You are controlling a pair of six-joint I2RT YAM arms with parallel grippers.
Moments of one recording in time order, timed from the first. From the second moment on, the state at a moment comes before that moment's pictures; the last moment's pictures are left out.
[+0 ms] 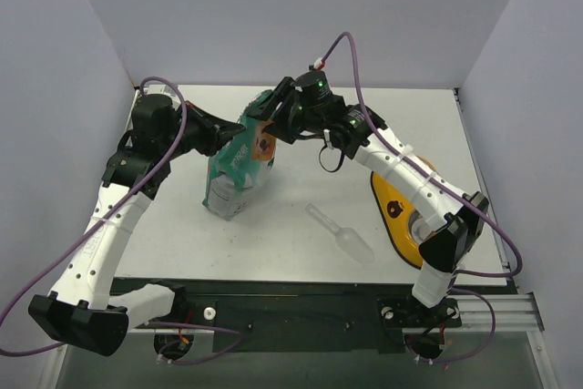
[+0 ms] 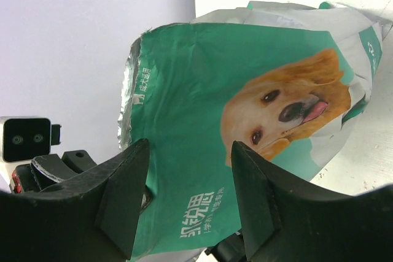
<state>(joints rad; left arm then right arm) -0.29 1.15 1.33 -0.55 0.33 -1.27 0.77 1.74 1.85 -0.58 0.01 1.19</state>
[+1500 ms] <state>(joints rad) -0.29 1.21 1.44 -0.71 0.30 -1.12 0.85 1.76 1.87 -0.52 0.10 1.09</state>
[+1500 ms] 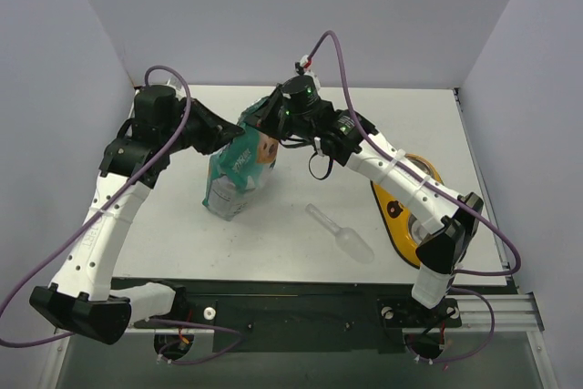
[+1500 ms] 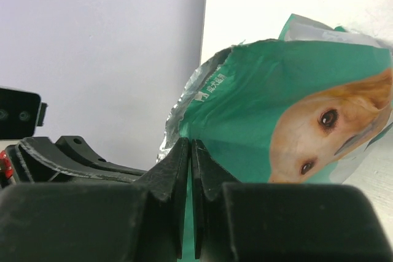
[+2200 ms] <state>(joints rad) -0.30 1.37 1.60 -0.82 0.24 -0.96 0.83 1.73 1.79 -0.50 0.11 1.06</state>
